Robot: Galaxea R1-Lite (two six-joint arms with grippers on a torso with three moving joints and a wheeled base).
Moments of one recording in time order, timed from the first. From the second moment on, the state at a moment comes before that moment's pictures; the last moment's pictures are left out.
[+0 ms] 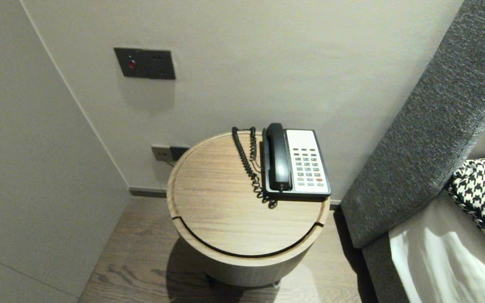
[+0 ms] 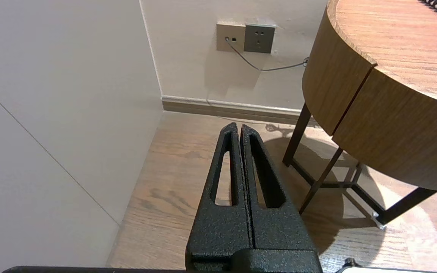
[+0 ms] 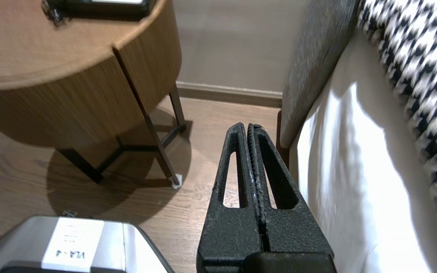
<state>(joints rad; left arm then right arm) 0.01 0.00 0.00 -0.02 0.02 -0.01 0.02 0.09 -0.20 0.14 0.06 -0.01</state>
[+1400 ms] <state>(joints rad) 0.01 0.00 0.00 -0.02 0.02 -0.01 0.38 1.12 -0.67 -0.06 0.18 0.52</state>
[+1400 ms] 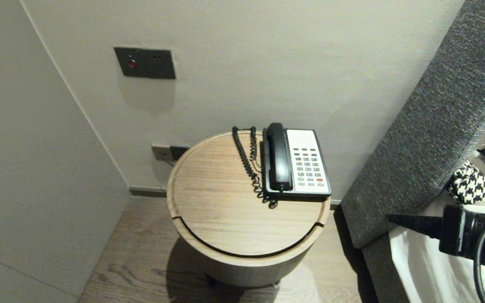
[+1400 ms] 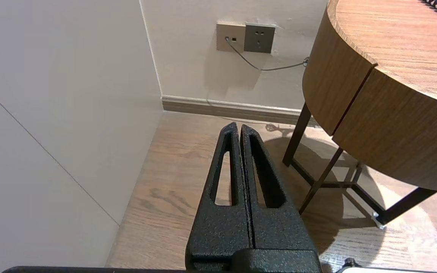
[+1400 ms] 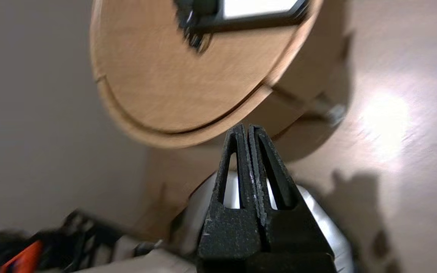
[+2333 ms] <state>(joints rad) 0.01 0.00 0.00 -0.02 0.02 -0.01 0.52 1.49 -0.69 -0.29 0.19 0.55</state>
